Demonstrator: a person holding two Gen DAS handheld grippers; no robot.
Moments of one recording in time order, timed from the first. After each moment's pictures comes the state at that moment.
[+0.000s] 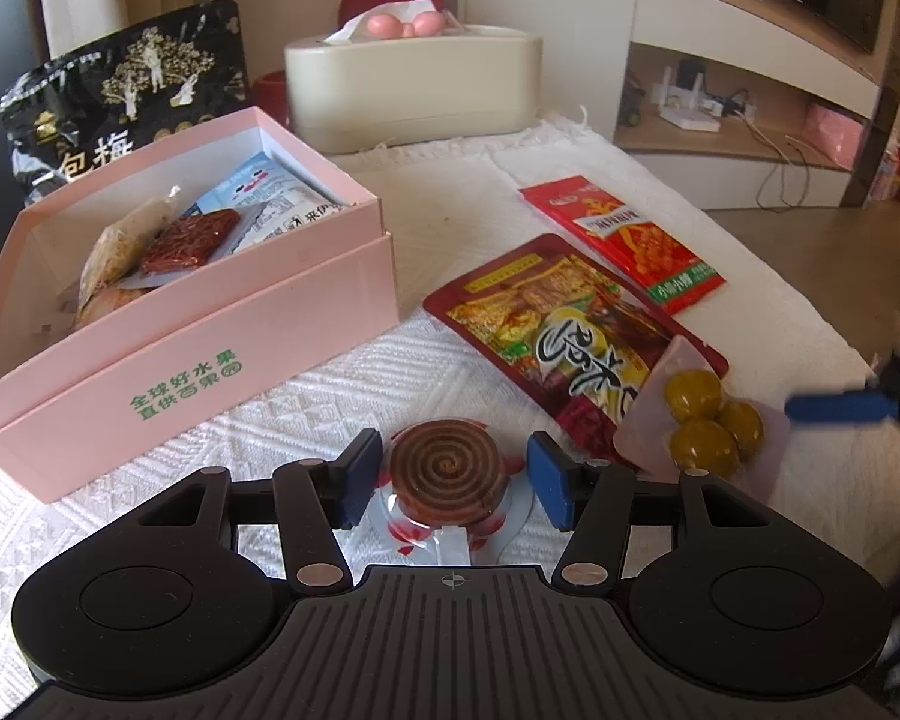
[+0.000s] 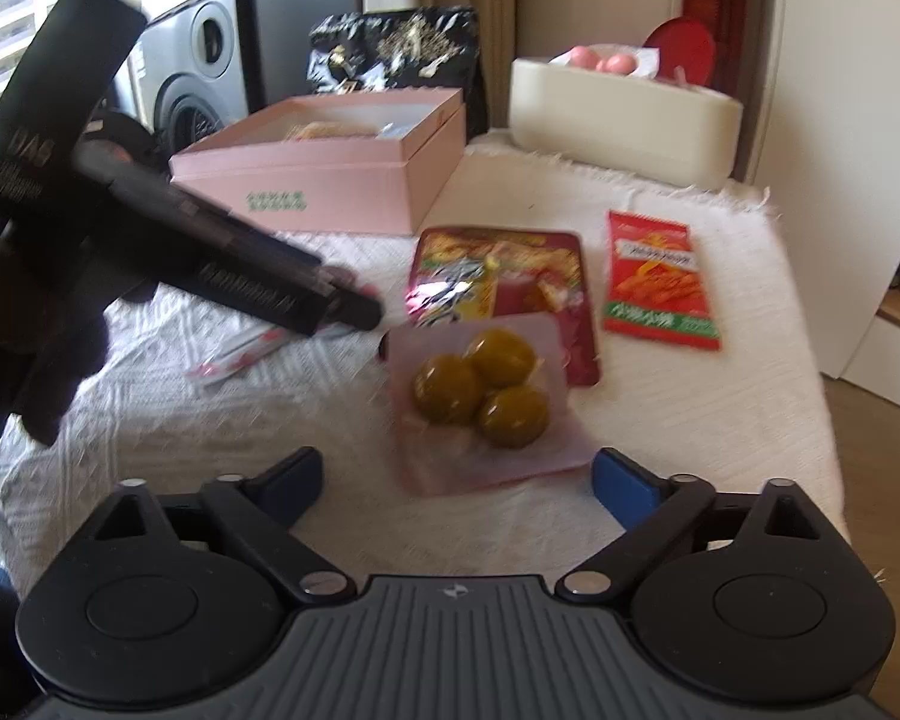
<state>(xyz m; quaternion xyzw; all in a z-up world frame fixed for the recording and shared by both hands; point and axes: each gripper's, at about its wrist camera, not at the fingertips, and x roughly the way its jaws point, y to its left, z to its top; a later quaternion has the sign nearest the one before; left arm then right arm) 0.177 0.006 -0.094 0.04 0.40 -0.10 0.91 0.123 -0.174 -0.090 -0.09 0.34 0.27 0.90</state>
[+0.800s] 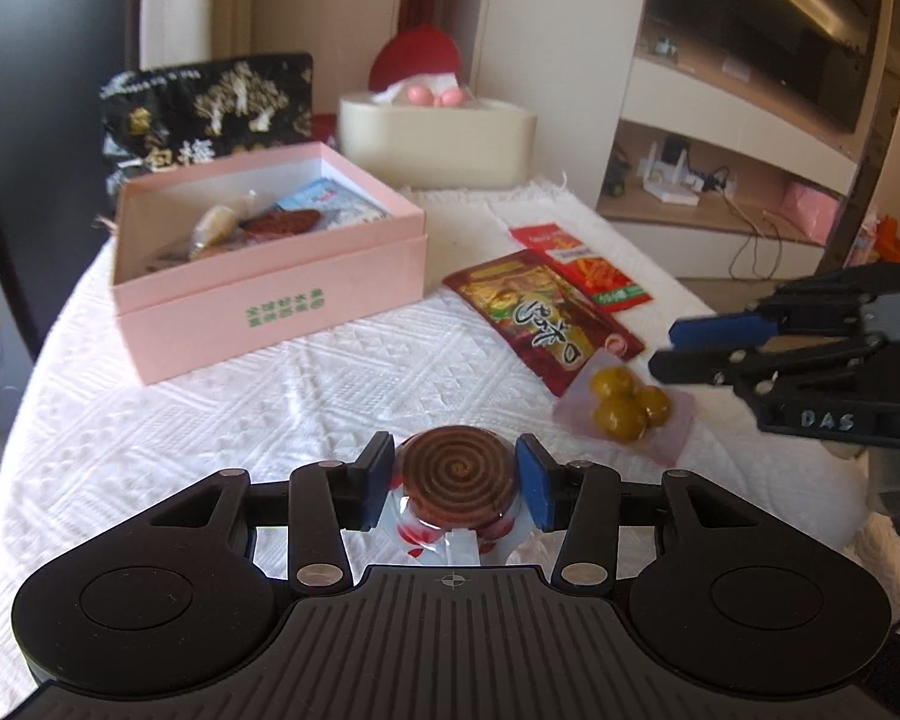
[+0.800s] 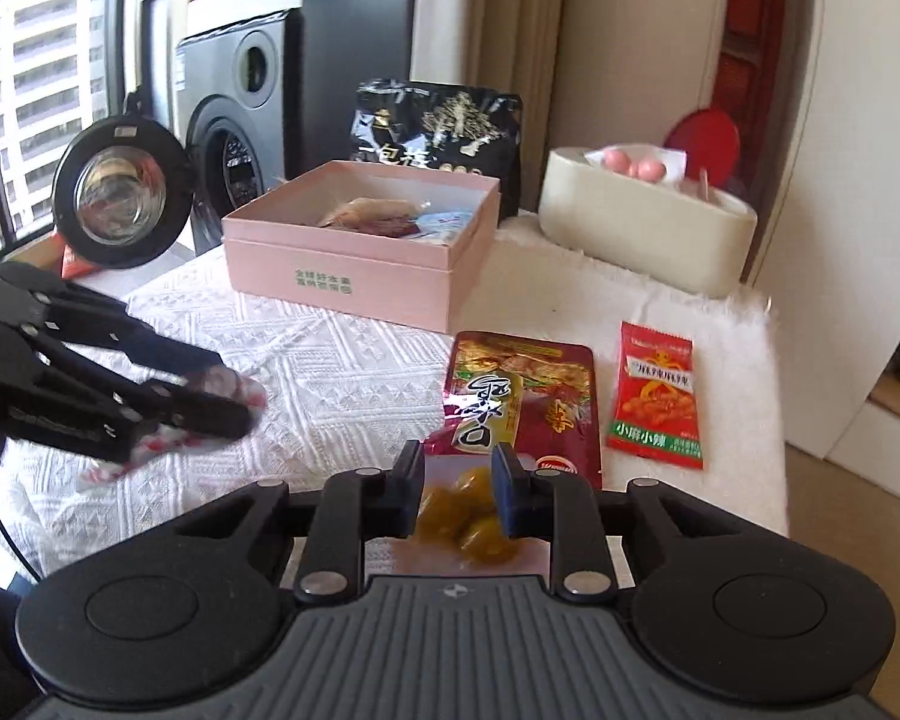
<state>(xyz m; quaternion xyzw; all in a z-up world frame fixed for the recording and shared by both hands) 0.065 0.046 -0.059 -0.02 0.34 -0.10 0.94 0.106 -0.155 -0.042 -0.13 0.29 0.30 0.90</state>
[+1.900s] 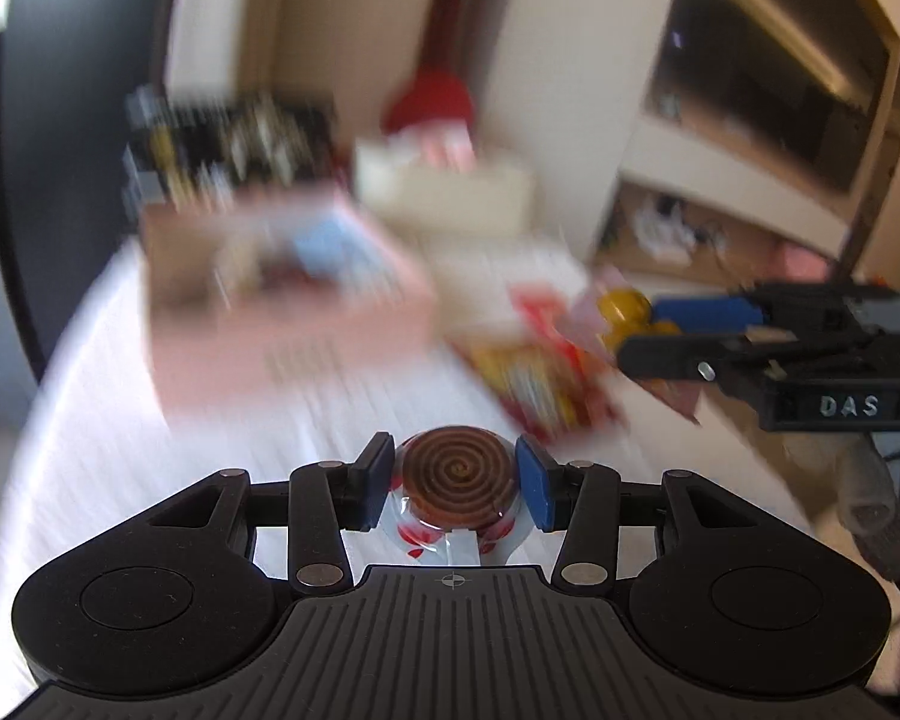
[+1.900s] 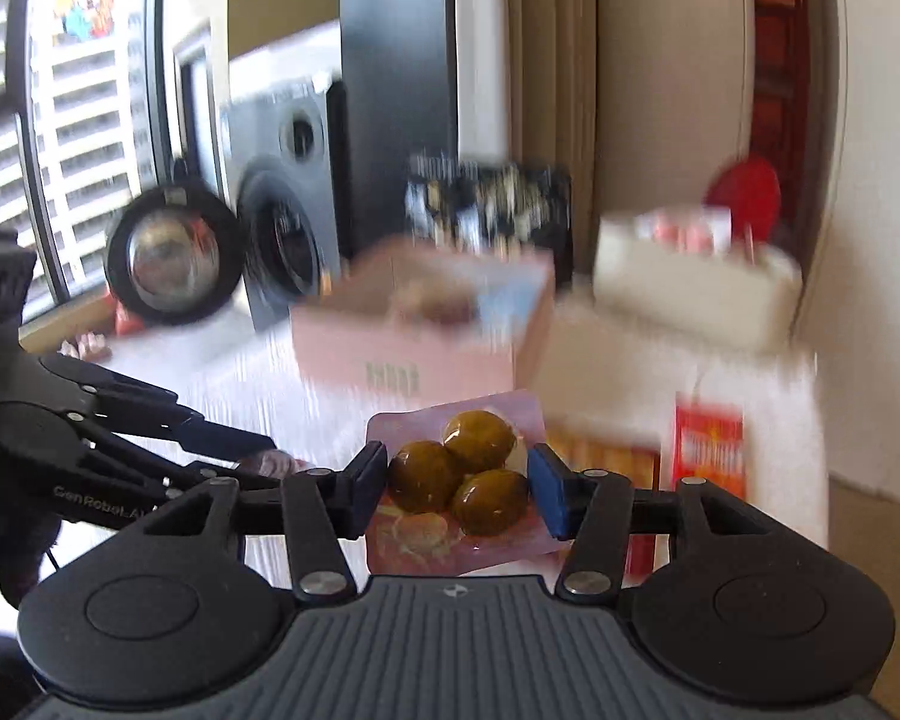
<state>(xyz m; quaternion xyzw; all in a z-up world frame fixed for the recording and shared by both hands) 0.075 0.074 -0.009 -0.06 0.29 -0.10 0.95 0.112 -0.145 0.015 -0.07 0.24 0.36 0.90</state>
